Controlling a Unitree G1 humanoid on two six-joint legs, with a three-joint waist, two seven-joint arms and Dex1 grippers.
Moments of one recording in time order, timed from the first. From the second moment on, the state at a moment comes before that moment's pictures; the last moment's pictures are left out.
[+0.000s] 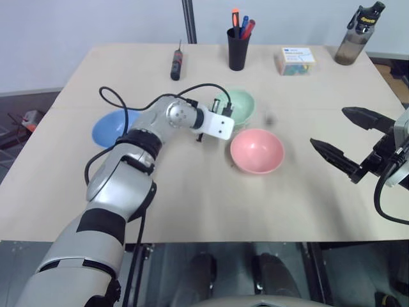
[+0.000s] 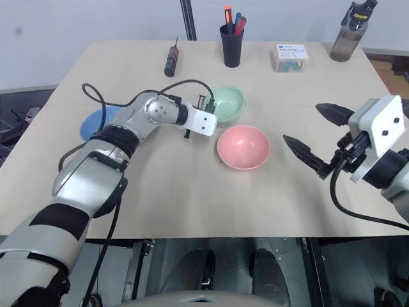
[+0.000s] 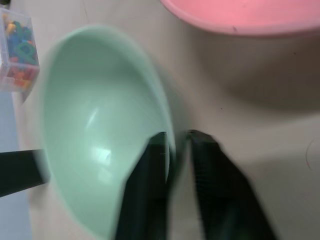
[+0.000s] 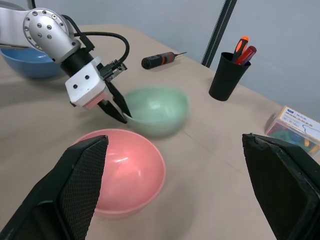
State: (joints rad) left arm -1.27 0.44 -0.55 1.14 0.47 -0.64 -0.80; right arm -0.10 -0.81 -0.56 -0.84 0.81 0.84 0.53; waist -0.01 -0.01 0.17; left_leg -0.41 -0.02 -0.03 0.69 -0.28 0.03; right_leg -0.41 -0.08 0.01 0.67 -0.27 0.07
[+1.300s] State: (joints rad) left arm -0.54 0.90 -0.05 -0.18 0.24 0.53 -0.97; right arm -0.43 -0.74 -0.07 -0.54 0.67 0.56 0.78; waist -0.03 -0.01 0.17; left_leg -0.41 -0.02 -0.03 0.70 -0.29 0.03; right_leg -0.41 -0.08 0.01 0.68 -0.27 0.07
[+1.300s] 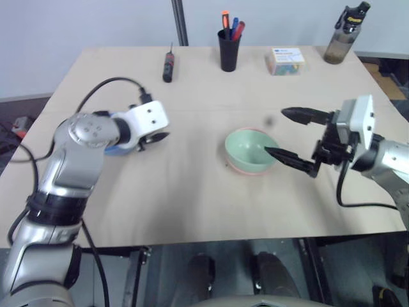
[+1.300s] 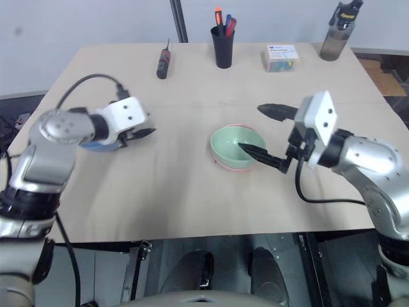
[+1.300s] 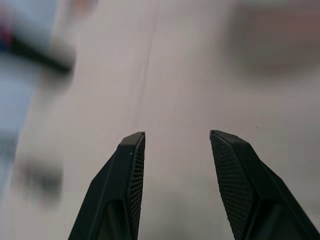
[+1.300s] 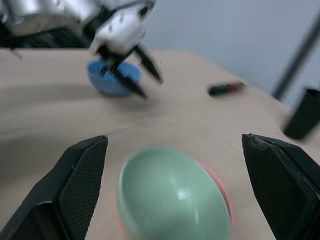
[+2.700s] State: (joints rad) left arm -0.44 0.97 -0.19 -0.24 0.37 0.75 -0.75; right arm -0.53 -0.66 0.03 -0.38 0.56 0.47 0.92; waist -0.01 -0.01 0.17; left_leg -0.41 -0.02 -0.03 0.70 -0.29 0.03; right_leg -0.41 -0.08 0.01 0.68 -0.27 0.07
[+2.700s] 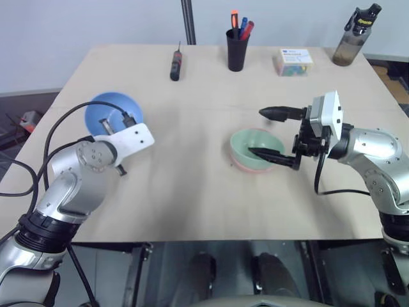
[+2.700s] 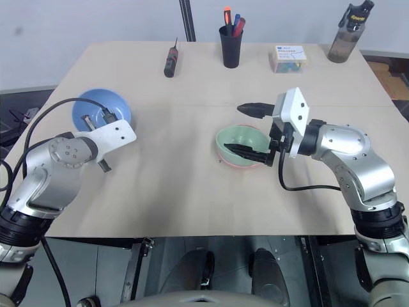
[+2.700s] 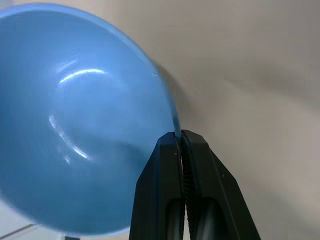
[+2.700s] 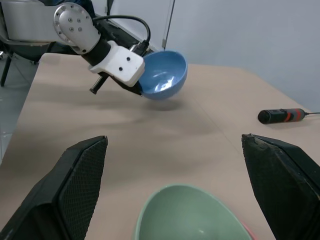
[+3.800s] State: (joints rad) left arm -0.88 0.51 -0.17 0.08 -0.19 0.00 -1.24; right arm 0.06 -0.78 -0.44 -0.76 0.61 0.59 0.68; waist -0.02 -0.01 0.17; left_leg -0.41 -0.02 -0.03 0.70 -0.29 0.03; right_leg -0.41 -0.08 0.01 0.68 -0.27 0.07
